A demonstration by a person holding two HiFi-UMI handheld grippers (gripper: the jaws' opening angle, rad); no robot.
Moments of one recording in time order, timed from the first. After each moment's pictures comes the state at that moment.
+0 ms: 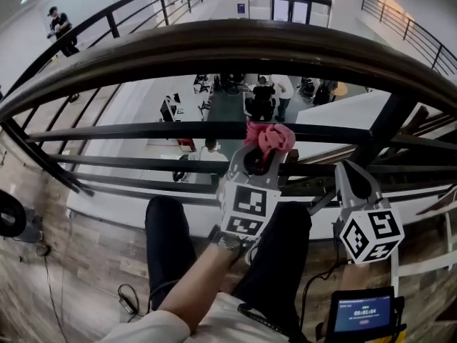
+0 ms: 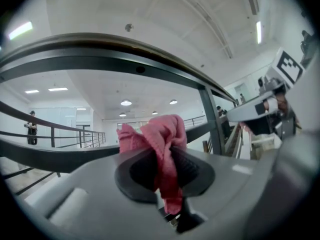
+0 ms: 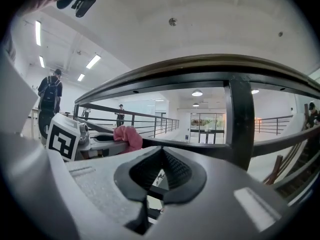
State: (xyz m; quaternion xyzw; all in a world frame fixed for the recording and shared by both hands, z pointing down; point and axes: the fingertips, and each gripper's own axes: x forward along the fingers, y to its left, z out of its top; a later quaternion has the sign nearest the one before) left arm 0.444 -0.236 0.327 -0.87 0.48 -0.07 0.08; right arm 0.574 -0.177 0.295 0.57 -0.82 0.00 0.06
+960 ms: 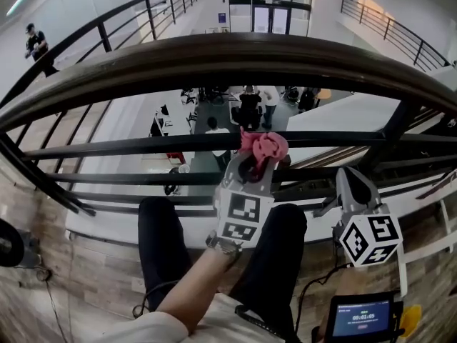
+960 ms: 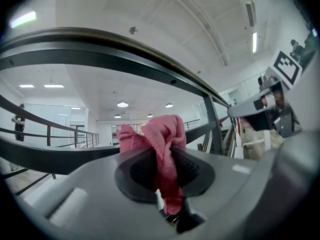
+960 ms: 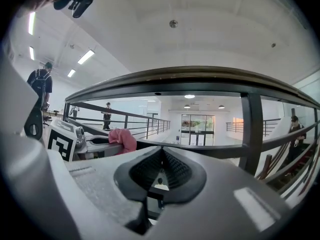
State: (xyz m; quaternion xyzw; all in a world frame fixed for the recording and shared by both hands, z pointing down) left arm 0.356 -0.233 0.327 -0.89 0.44 -0.05 0.08; right arm 0.498 -0.157 0.284 0.62 -0.78 0.00 0.05
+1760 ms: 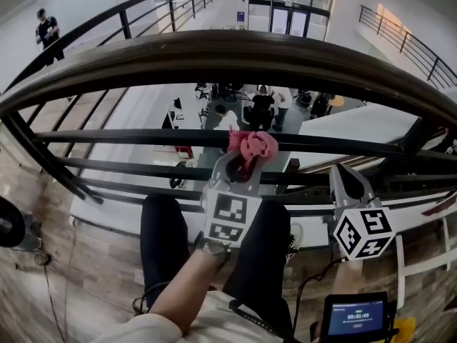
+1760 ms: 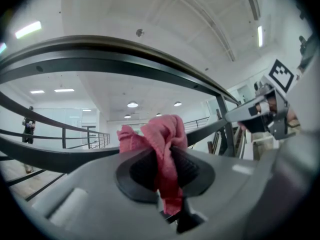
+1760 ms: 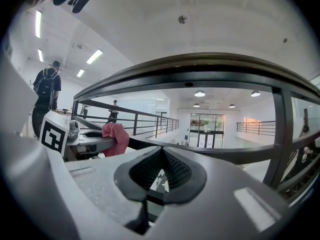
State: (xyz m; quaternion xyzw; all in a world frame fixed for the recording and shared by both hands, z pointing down) left arm 0.264 -0.234 0.323 -0.87 0.49 -0.05 0.08; right arm 0.428 -0.188 0.290 0.58 -0.81 -0.01 0.07
